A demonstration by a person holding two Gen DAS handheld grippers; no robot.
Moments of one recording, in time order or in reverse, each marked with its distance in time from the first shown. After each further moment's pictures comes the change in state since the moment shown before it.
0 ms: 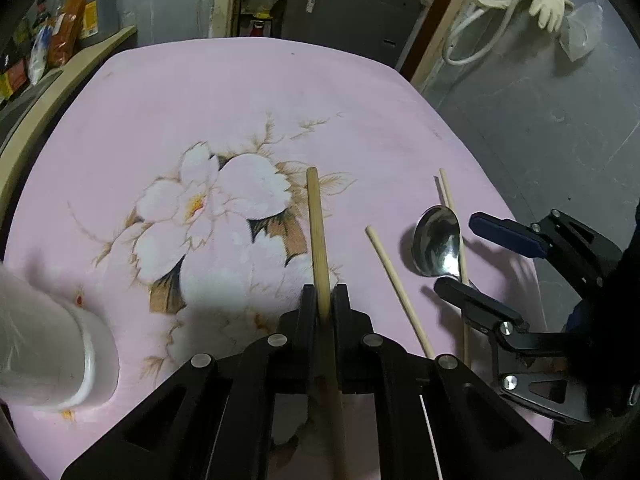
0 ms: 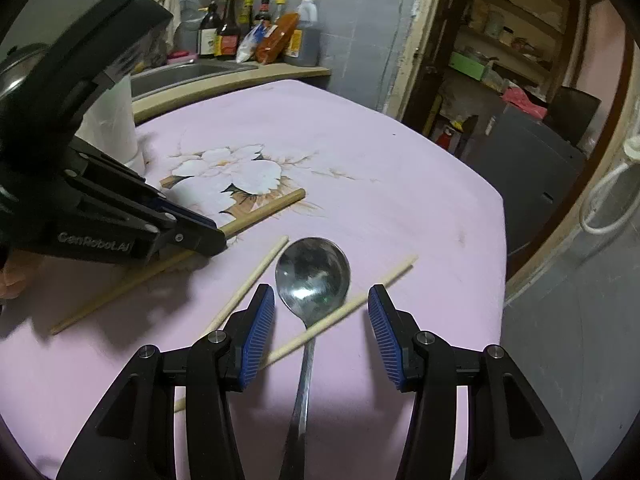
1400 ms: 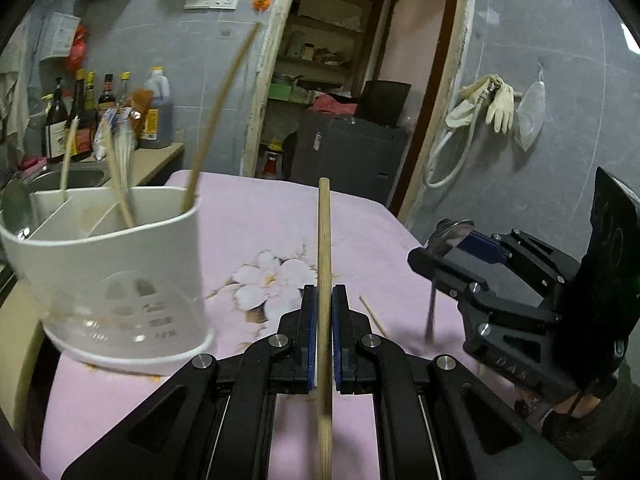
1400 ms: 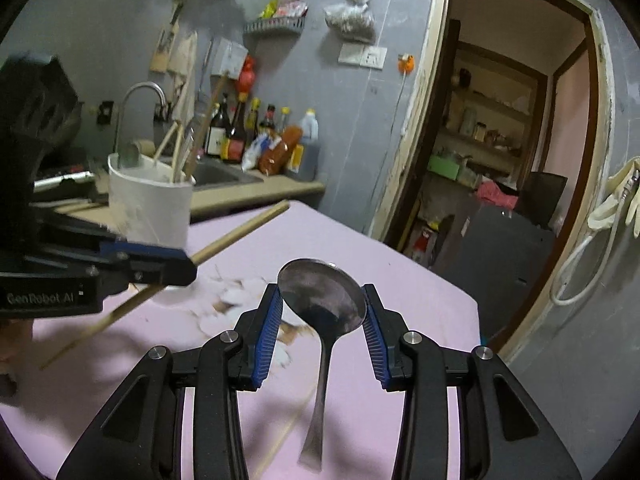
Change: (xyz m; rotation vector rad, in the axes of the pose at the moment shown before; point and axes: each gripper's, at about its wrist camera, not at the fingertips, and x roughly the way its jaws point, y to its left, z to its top) left arm -0.120 0.002 -0.094 0.008 -0.540 0.012; right arm -0.084 0.062 0.023 -0.005 -0.416 -0.106
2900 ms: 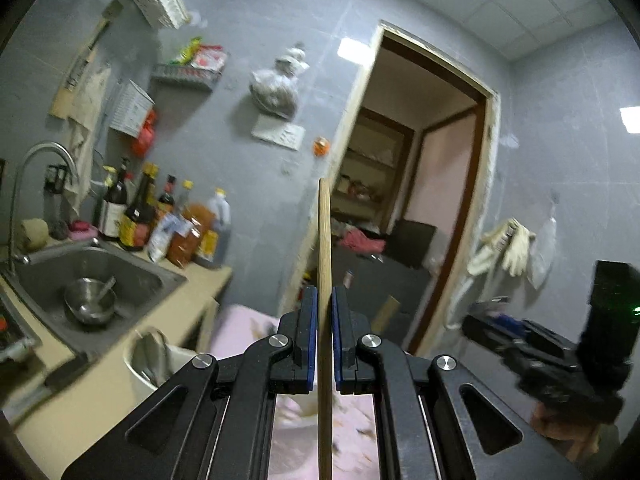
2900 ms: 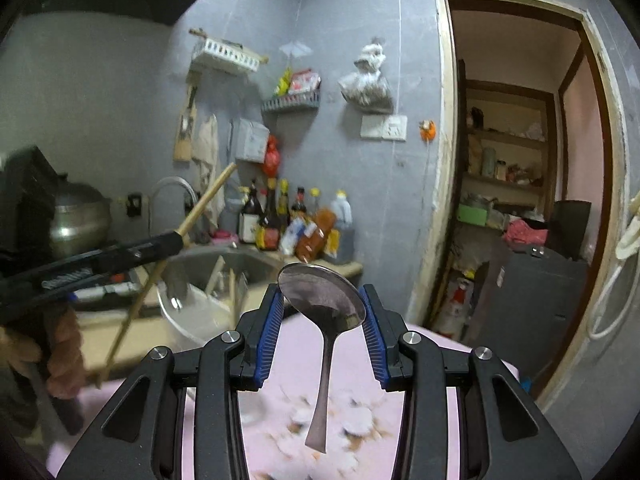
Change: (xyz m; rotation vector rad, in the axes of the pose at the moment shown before) left arm -0.122 0.096 0.078 -0.111 -0.493 0.071; right arm -0.021 0.023 0.104 0.120 -0.236 0.147
